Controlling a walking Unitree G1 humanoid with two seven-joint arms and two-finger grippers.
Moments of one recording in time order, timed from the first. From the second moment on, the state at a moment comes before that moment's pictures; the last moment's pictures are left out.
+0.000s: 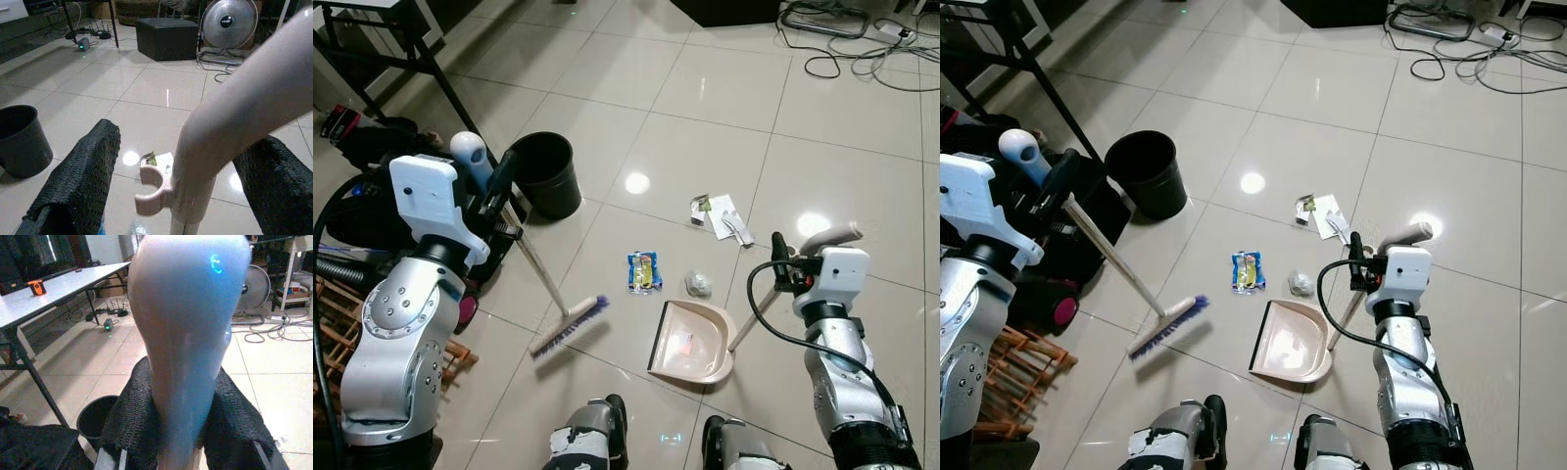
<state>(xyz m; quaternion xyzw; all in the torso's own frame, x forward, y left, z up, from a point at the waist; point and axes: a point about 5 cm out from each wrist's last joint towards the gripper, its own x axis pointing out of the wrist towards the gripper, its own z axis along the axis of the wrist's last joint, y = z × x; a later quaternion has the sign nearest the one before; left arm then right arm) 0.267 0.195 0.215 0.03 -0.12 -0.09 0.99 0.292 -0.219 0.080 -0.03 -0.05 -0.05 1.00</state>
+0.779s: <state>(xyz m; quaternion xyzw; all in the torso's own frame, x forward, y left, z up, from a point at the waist) 0.268 0.195 0.218 0.04 -0.12 -0.09 0.99 0.302 -0.226 0.080 -0.02 -0.03 -0.06 1.00</state>
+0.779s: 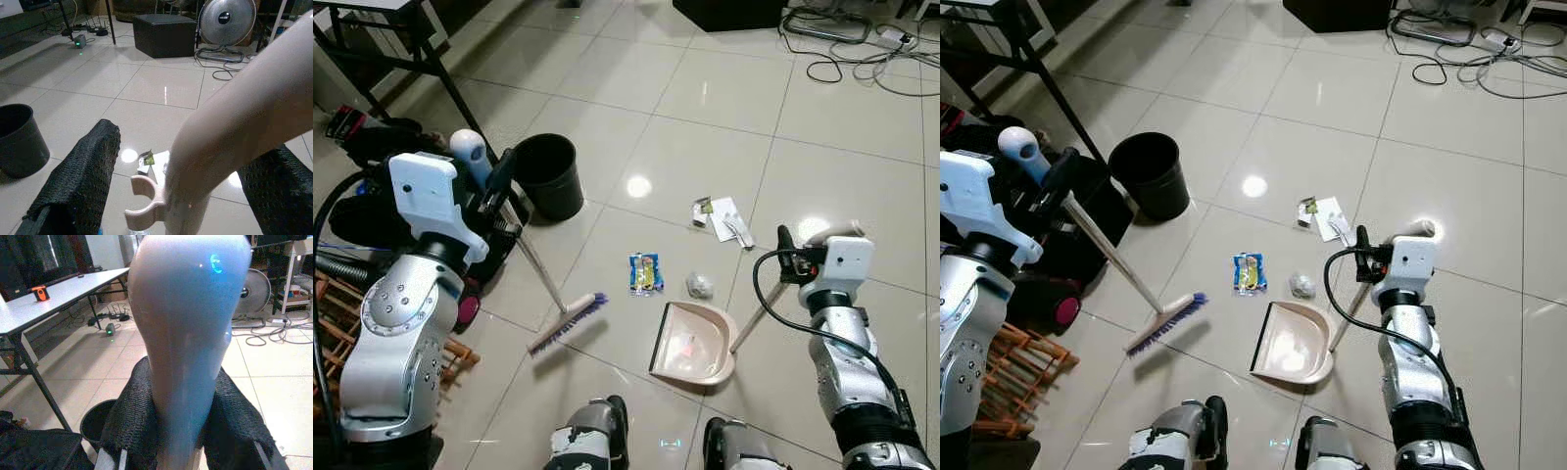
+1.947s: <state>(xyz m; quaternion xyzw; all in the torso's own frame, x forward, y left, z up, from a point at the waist) 0.270 0.194 0.217 0.03 -0.12 -0.10 0.99 0.306 -0.233 0.077 -0.01 -0.03 -0.07 1.00</state>
